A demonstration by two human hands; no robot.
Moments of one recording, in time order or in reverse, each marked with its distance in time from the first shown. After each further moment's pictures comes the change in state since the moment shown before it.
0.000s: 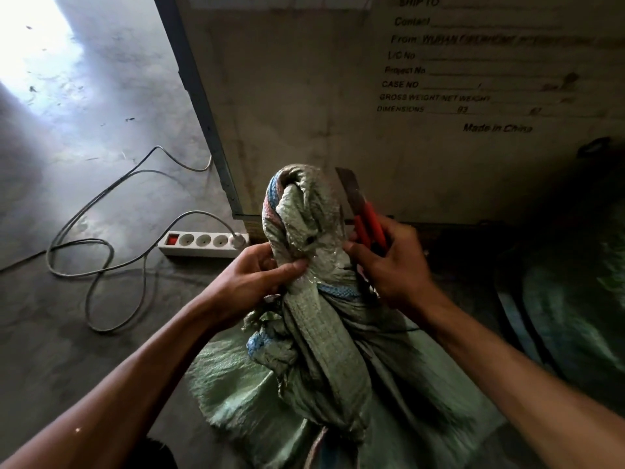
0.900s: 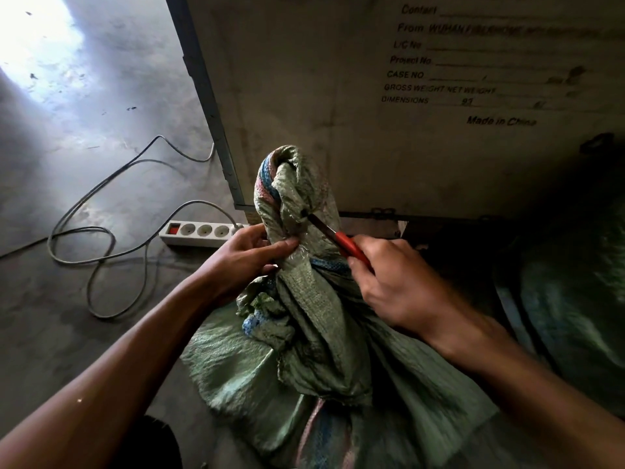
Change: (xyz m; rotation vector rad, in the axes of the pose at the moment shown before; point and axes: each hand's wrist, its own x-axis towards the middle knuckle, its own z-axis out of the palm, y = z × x) left_hand 0.004 0.002 -0.011 -0.002 0.118 -0.098; right_hand -0.041 -0.051 -0.001 -0.670 -0.282 -0.018
